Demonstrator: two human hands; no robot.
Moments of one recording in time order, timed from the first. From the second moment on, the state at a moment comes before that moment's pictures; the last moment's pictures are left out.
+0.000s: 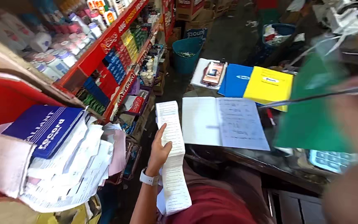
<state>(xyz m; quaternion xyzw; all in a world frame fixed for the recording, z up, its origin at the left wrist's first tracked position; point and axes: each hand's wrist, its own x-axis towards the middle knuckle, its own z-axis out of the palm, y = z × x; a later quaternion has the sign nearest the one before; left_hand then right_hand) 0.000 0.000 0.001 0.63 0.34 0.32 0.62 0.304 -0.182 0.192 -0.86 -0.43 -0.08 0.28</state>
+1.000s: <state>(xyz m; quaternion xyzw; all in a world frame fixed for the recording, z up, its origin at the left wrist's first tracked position) -0.019 0.003 0.005 0.64 0.38 0.32 0.59 0.226 -0.204 -0.041 -0.88 -0.34 -0.08 0.33</state>
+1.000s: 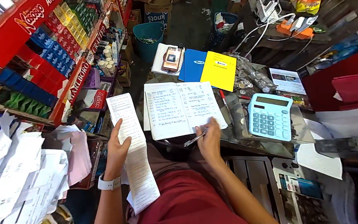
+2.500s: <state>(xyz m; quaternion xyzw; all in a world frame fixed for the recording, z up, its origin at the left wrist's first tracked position) -0.016 0.003 0.005 0.63 0.39 0.32 0.59 0.238 -0.216 -0.044 -0.93 -0.27 -0.09 0.24</state>
